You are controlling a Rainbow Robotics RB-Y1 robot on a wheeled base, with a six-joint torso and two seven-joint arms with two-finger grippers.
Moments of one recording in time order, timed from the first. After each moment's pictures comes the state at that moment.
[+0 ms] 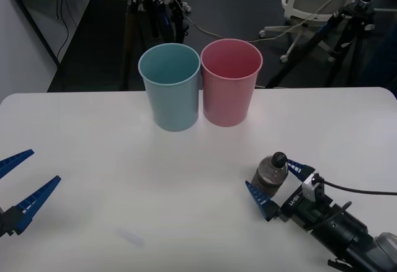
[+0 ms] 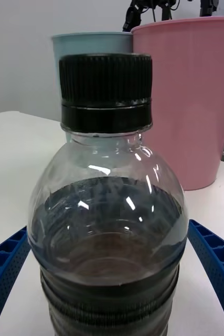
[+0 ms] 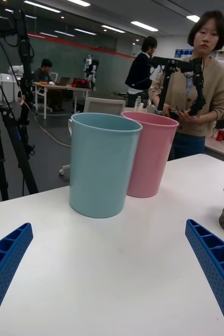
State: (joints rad) right arm 0.08 -0.42 0.20 -1.29 0.65 -0.78 0.74; left arm 0.35 0.40 0.52 -1.66 -0.96 -1.22 0.00
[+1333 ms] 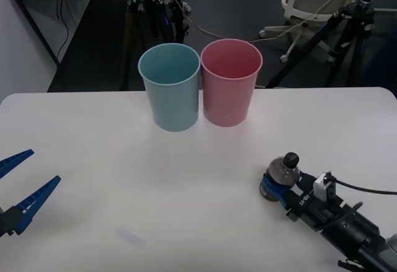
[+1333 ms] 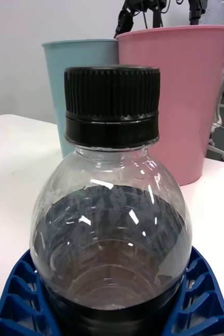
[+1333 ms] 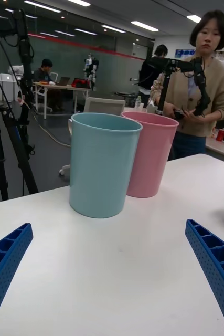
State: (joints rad) right arm 0.11 -0.49 0.20 -1.31 0.57 -0.81 0.74; left arm 0.35 0.40 0.52 -1.66 -0.96 -1.22 0.00
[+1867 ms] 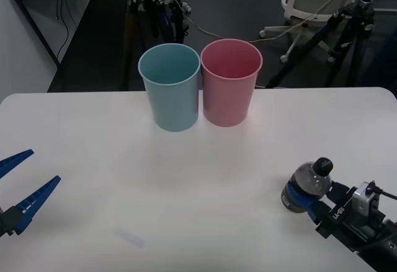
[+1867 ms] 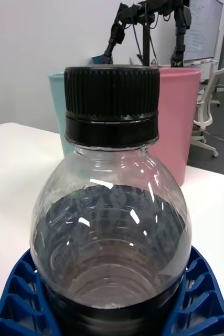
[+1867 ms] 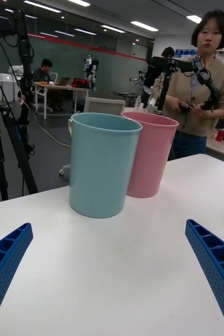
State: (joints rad) right arm 0.37 -0.72 0.20 -1.72 0.40 -0.64 0.71; left arm 0.35 0.40 0.52 -1.66 -0.96 -1.22 0.00
